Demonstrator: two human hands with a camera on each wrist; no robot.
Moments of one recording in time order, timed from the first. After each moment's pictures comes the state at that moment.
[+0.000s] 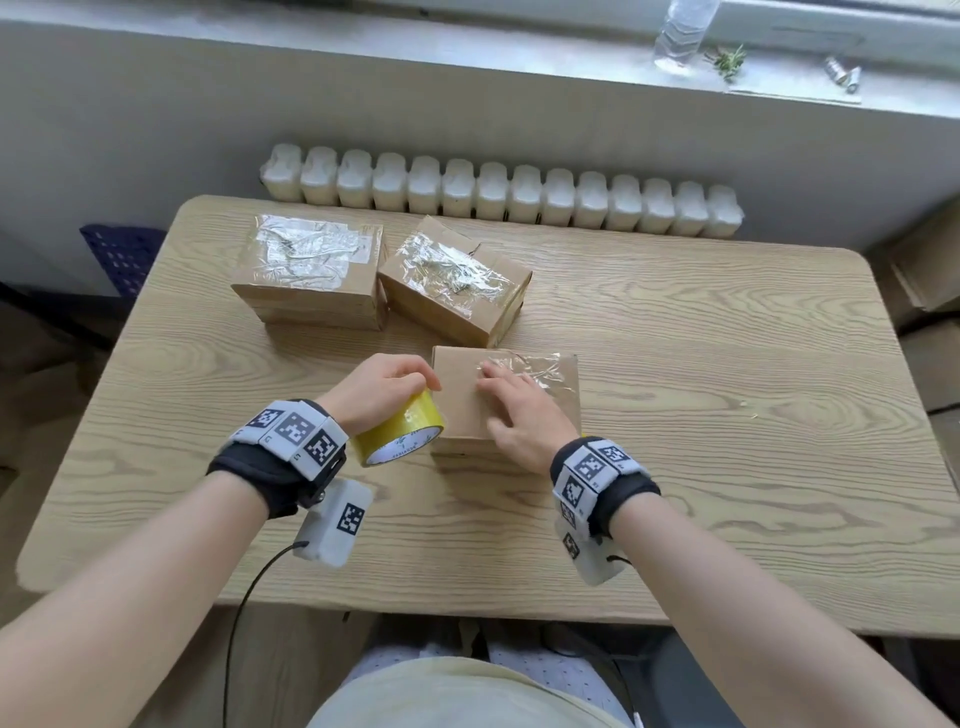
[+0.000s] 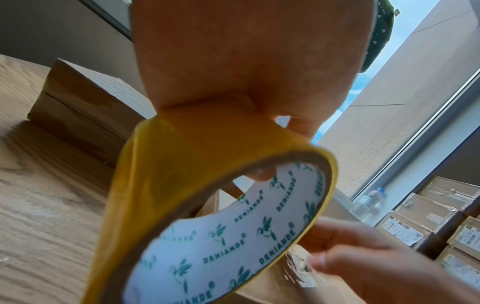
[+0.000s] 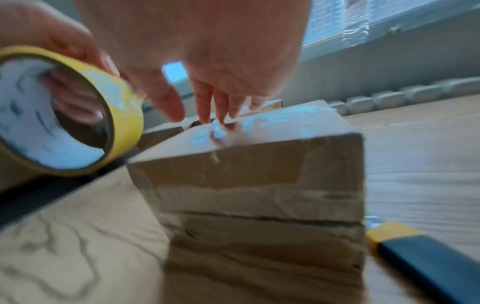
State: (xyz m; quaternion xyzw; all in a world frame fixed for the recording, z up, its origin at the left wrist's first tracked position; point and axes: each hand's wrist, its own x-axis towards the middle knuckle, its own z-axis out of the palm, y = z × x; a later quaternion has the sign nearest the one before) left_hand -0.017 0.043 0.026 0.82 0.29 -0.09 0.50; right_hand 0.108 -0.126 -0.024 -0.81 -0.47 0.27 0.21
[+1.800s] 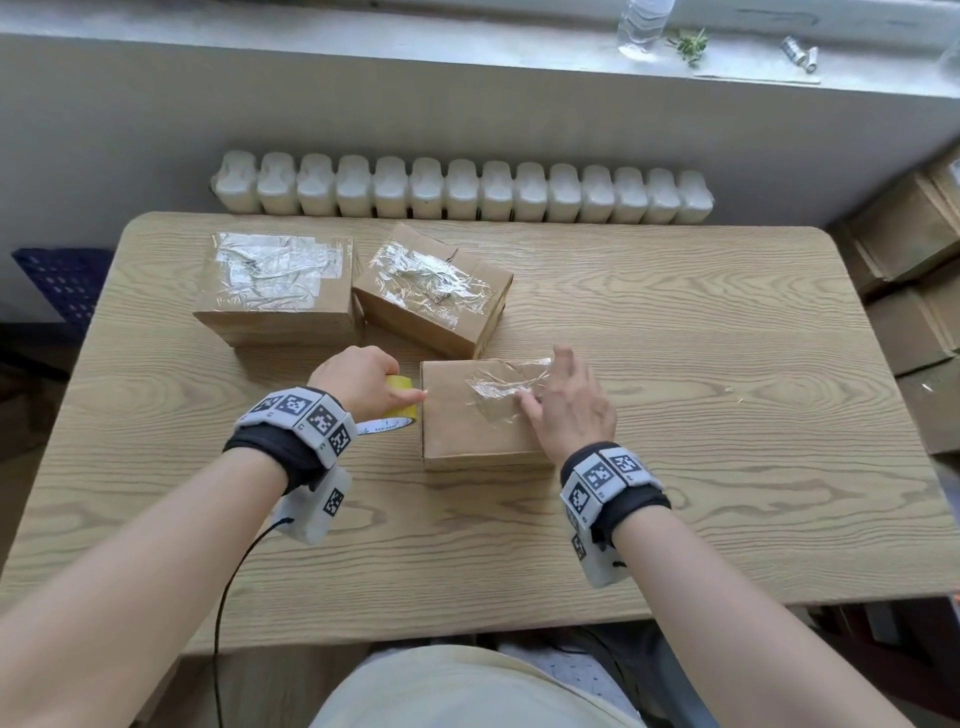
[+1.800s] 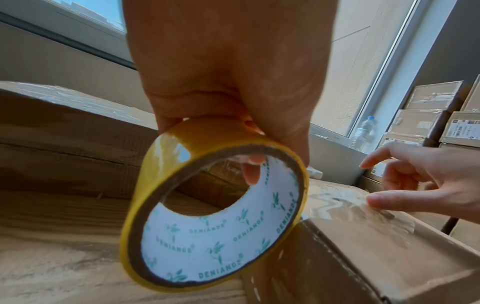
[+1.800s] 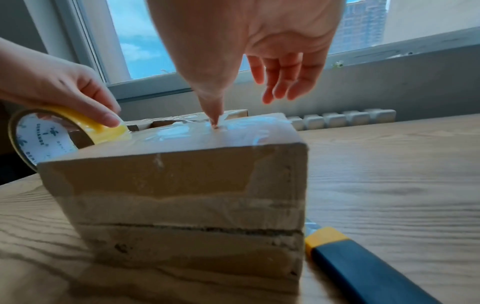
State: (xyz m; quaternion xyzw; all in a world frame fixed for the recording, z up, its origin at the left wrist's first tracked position) left_hand 0.016 0.081 -0.001 0.92 0.29 -0.17 0.21; right_hand 0.124 -0.132 -0.018 -0.95 -0.28 0.07 0.10
